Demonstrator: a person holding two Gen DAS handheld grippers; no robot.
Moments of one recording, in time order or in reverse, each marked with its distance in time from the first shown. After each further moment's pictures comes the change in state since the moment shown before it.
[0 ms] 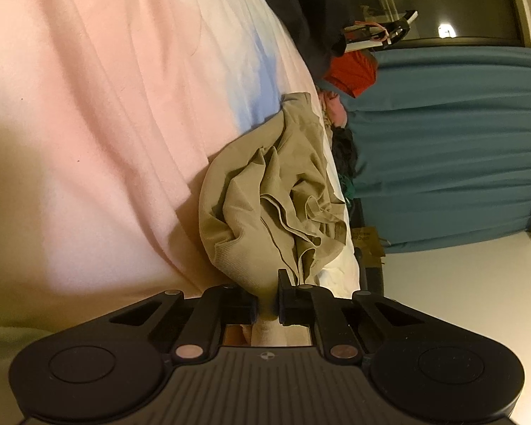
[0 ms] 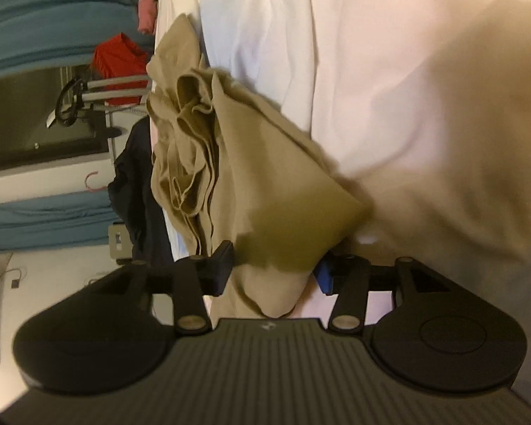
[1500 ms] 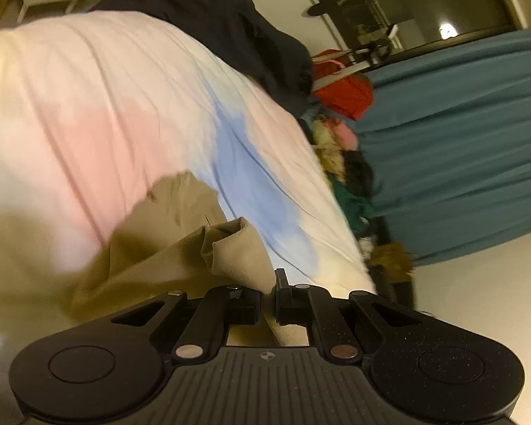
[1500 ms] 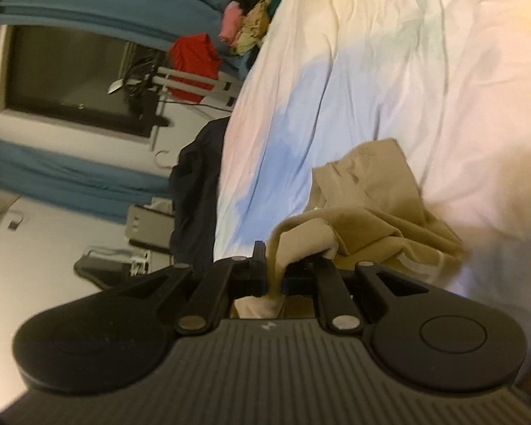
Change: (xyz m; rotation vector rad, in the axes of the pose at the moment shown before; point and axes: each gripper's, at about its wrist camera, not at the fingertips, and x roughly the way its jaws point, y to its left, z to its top) left arm -0.082 -0.128 0.008 0.103 -0.119 0.176; right arm -0.067 0.113 -0.032 -0.243 -0.103 0.043
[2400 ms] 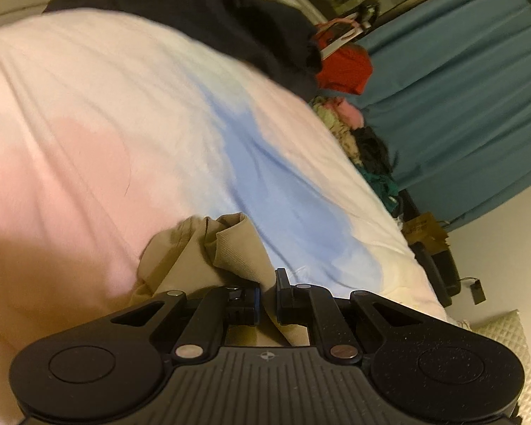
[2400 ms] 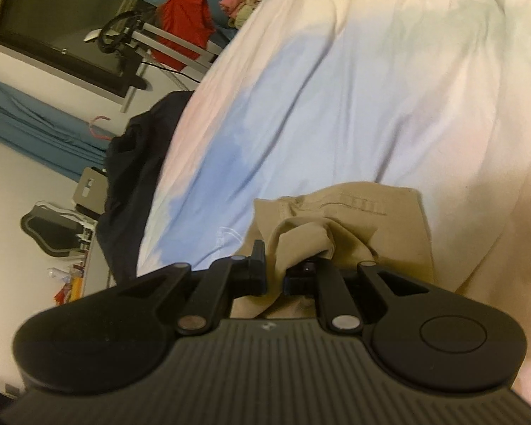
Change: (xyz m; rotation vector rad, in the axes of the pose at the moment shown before) left arm 0.121 0.040 0.029 0.257 -0.011 0.015; right arm 0.120 -0.041 0.035 -0.235 0.050 -0.052
